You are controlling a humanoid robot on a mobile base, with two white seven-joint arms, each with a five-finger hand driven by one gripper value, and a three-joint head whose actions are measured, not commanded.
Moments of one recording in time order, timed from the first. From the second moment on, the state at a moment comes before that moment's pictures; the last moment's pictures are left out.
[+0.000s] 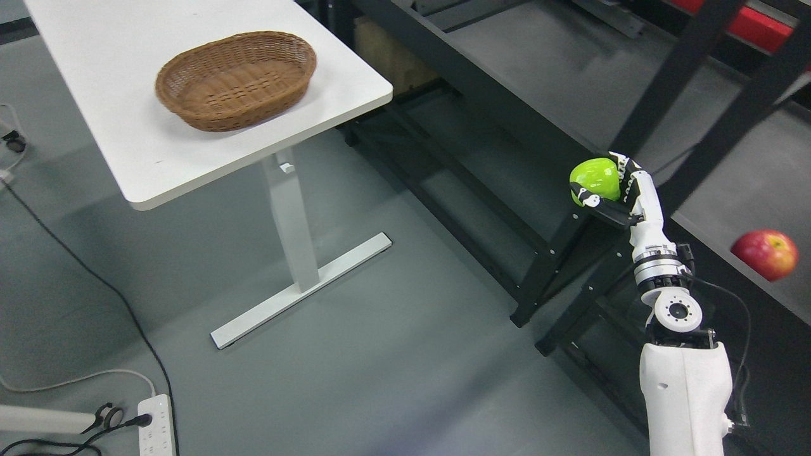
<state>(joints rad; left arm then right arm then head) -0.09 0.00 0.09 -0.04 -0.07 0.00 -0.16 -0.40 -0.13 -0.11 -1.14 0.16 -0.16 0.16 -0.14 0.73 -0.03</state>
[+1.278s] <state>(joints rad) -0.09 0.00 0.09 -0.04 -0.07 0.00 -0.16 -0.45 -0.13 -0.10 -1.14 0.37 -0.06 0.15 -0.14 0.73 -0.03</state>
